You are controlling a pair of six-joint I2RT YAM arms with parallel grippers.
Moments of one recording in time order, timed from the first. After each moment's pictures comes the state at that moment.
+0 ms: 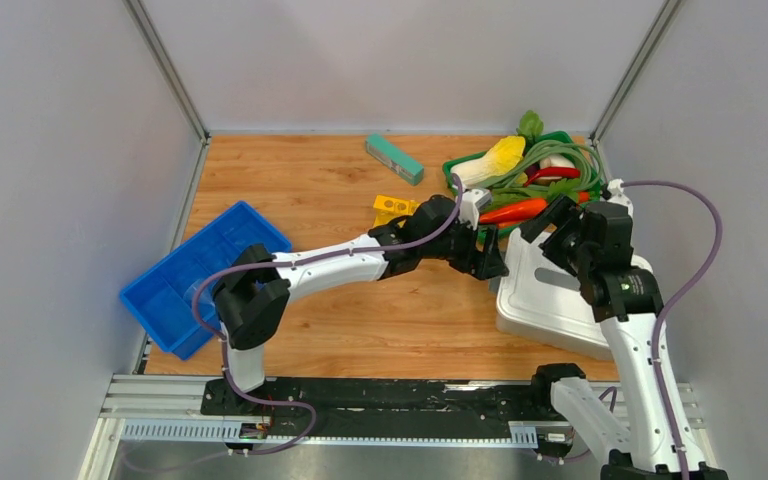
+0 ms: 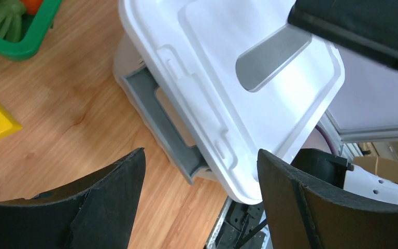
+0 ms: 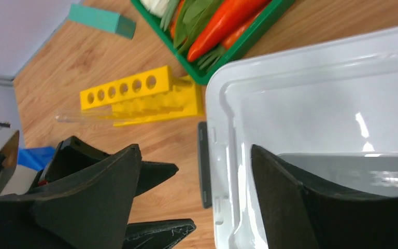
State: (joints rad) left arm -1.02 1.85 1.40 0.03 0.29 -0.58; right arm 0.08 0.81 0.97 -0.75 0.00 0.70
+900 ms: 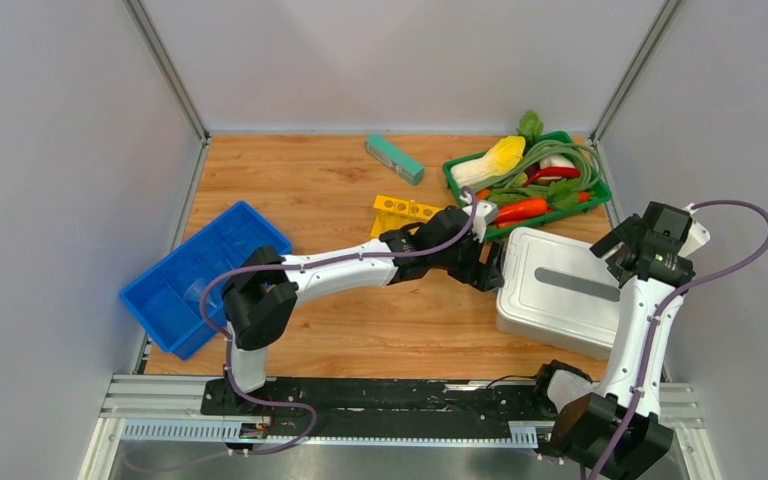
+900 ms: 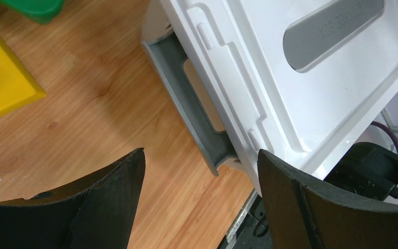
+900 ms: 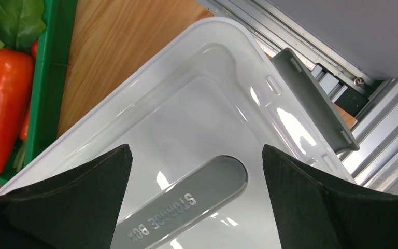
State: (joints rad) left arm -1.08 1.89 1.47 -0.13 0.15 -0.52; right arm -0.46 0.99 1.06 -0.93 0.23 0.45
